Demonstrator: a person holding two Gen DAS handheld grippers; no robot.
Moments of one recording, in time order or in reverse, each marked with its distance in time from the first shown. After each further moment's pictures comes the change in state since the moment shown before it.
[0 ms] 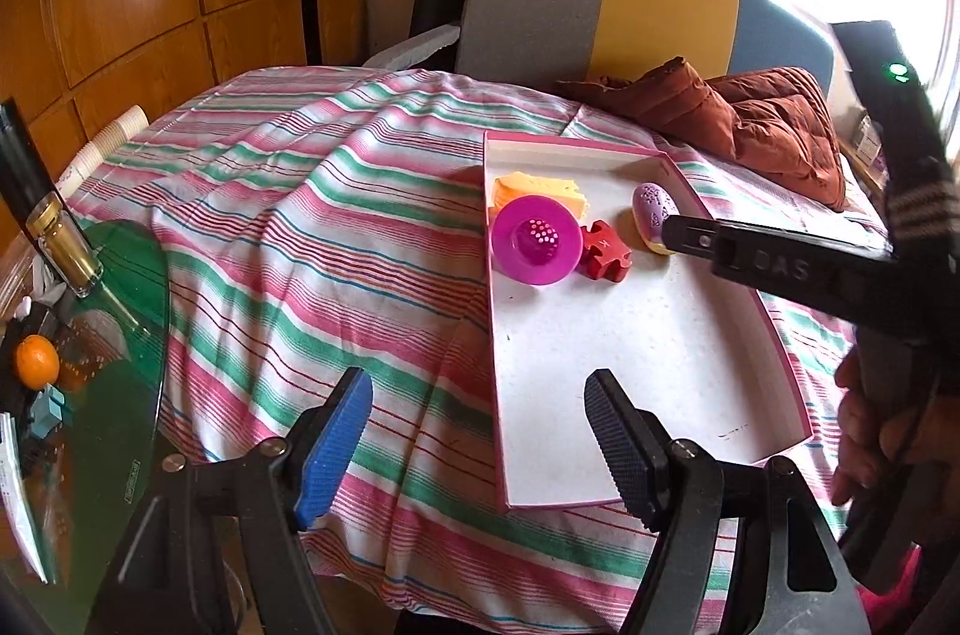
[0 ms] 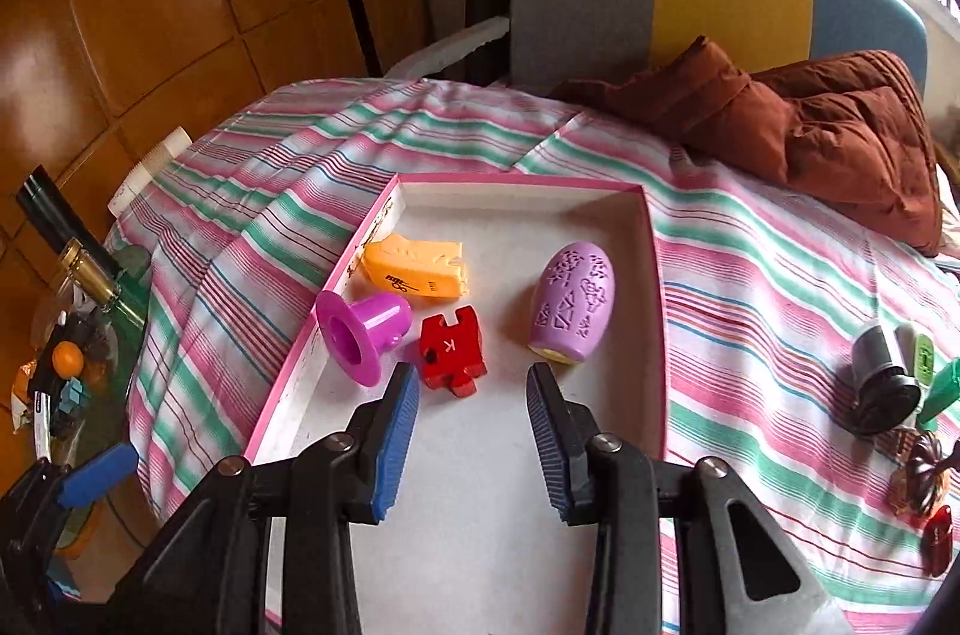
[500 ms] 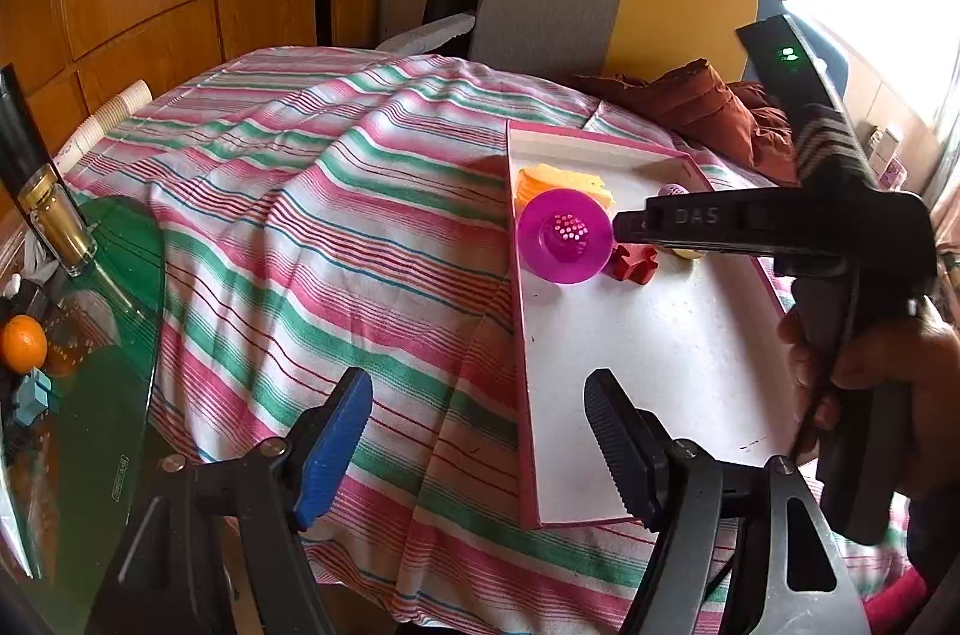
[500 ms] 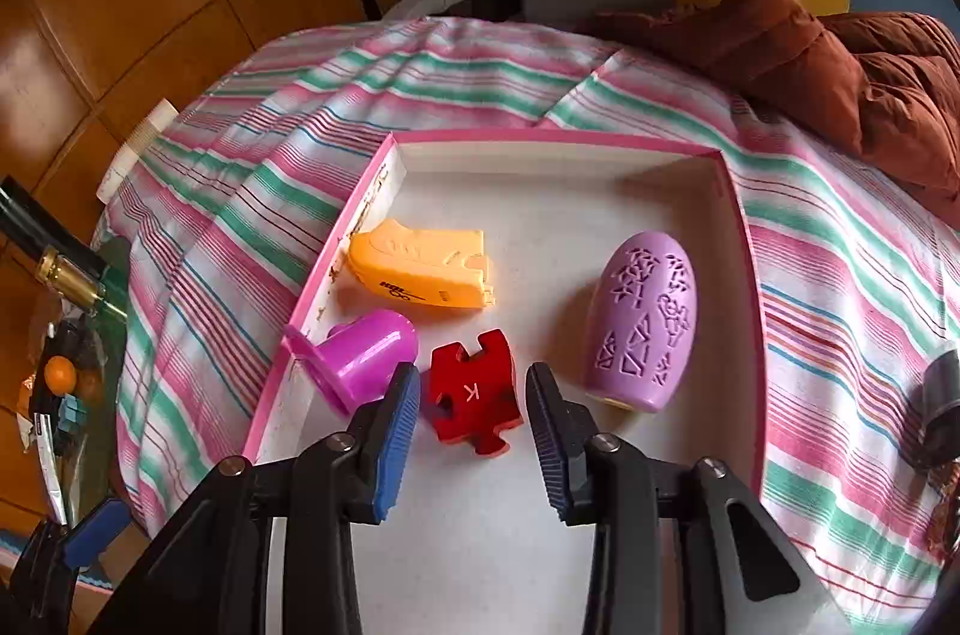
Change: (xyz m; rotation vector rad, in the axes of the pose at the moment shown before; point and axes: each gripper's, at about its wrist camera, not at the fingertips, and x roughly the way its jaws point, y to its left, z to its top) left arm 0.015 0.015 0.000 -0.048 0.018 -0.007; right arm 0.071 0.004 0.025 0.035 0.152 0.053
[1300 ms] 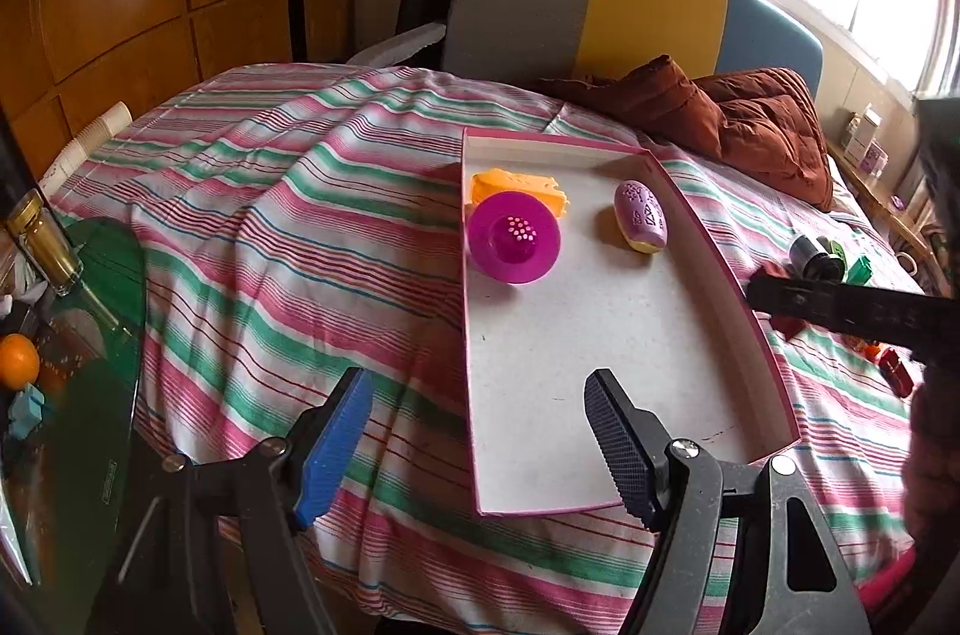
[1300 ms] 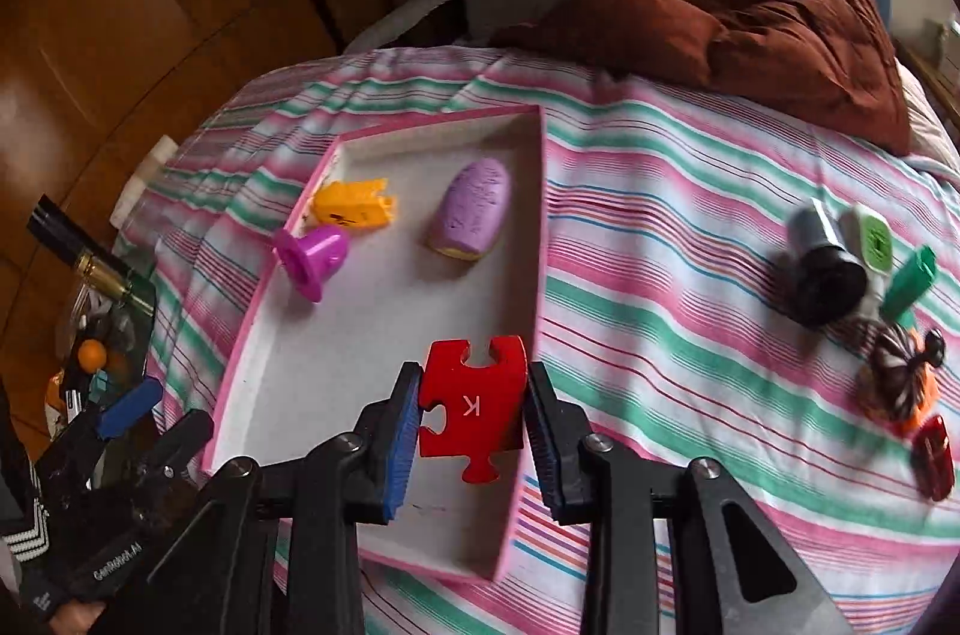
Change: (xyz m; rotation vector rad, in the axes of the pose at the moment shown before) left arm -0.007 -0.017 -0.002 0.045 -0.015 -0.033; right arm -0.095 -0.050 -0.065 0.075 -0.029 -0.003
